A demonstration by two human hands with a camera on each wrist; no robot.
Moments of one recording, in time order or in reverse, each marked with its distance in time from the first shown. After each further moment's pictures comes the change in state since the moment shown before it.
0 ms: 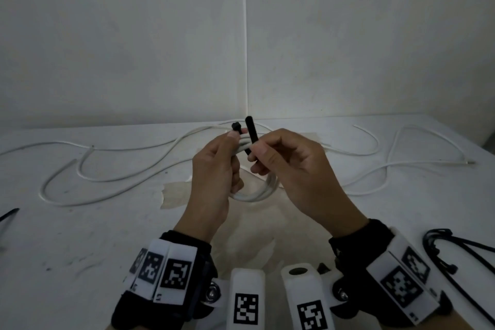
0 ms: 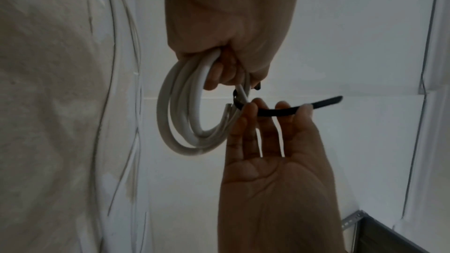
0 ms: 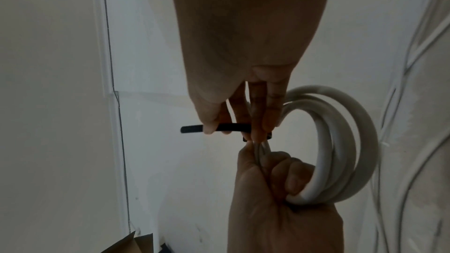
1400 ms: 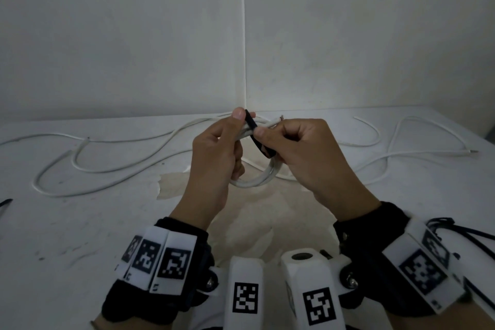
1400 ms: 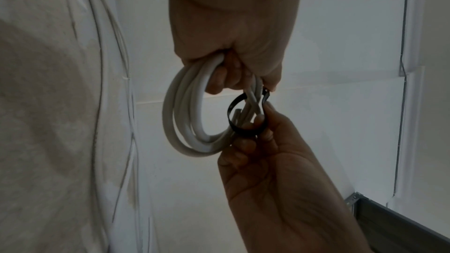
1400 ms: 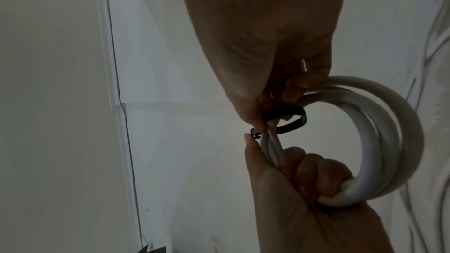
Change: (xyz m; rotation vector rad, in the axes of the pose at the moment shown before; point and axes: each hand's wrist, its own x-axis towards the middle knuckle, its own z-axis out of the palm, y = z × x) left_hand -0.006 0.004 0.005 0.046 -0.062 0.066; right_hand 0.004 -0.010 -0.004 -0.182 0.158 0.251
